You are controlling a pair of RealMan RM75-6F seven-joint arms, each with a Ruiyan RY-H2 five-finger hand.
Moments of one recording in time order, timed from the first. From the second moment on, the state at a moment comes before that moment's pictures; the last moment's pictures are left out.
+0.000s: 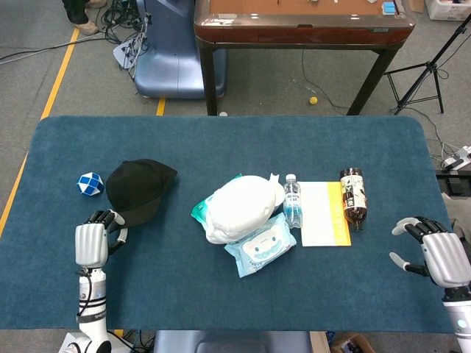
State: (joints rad) left arm -0.31 -1.87 -0.23 -1.01 1.46 1.61 0.03; right arm 0.11 -1.09 0.04 -1.54 -1.57 1.49 0.18
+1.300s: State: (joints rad) left arm -0.50 -1.68 -0.33 -0.96 1.64 1.85 0.13; right arm 0.10 -1.08 0.05 -1.53 -1.57 1.50 0.20
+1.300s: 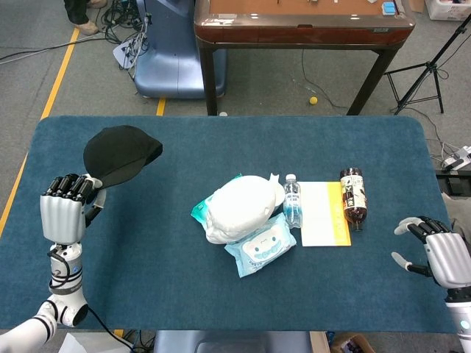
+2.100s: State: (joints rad) left arm -0.66 -1.57 -0.37 -1.43 1.80 1.81 0.46; right arm 0.10 -1.07 0.05 -1.53 -1.56 1.51 0.23
